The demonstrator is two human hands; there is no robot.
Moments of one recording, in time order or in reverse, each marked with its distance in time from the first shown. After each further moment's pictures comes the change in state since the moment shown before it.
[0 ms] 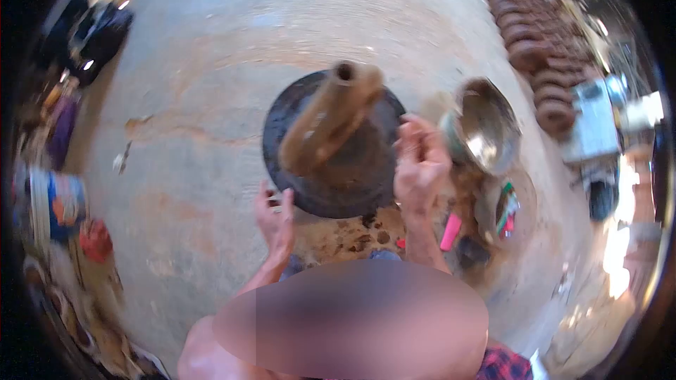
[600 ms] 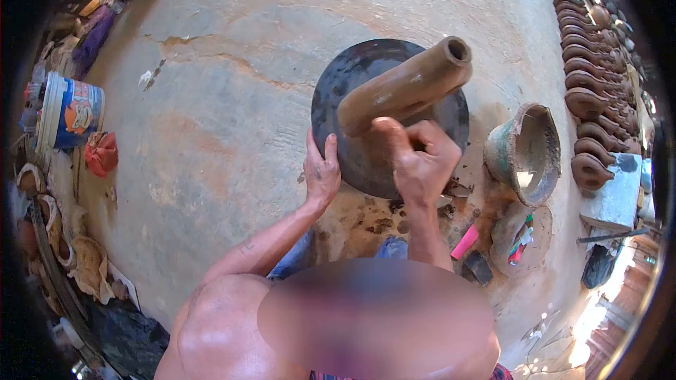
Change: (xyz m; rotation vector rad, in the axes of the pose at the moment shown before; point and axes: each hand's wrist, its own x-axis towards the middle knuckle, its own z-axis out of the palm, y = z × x) left_hand 0.013 -0.011 0.041 -0.009 0.104 -0.046; right_hand -0.033 -0.008 0.048 -0.317 -0.335 -0.198
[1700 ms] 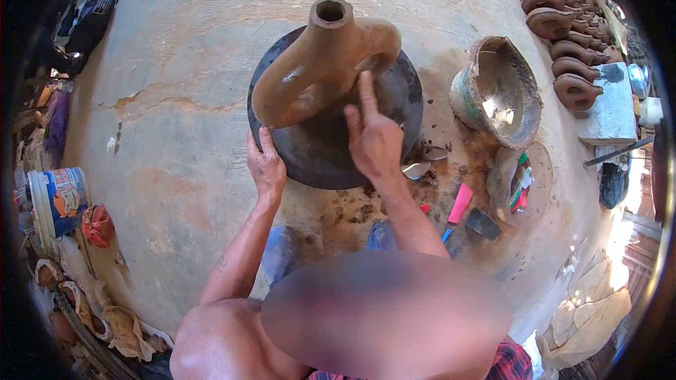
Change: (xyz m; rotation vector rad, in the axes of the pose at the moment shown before) left_hand 0.044 0.006 -0.006 0.026 -0.079 0.127; right_hand -0.020 0.094 0.002 -0.482 -0.203 0.094
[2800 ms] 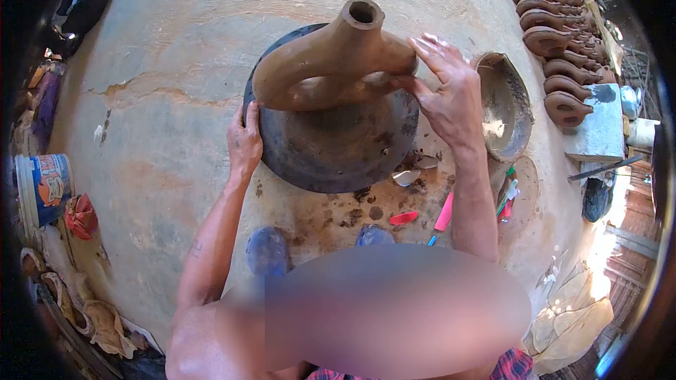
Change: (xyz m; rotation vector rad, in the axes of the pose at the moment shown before) left_hand 0.055 0.004 -0.012 -0.092 -0.161 0.075; right_hand 0.094 0.015 -0.124 -0.131 0.082 -0.436
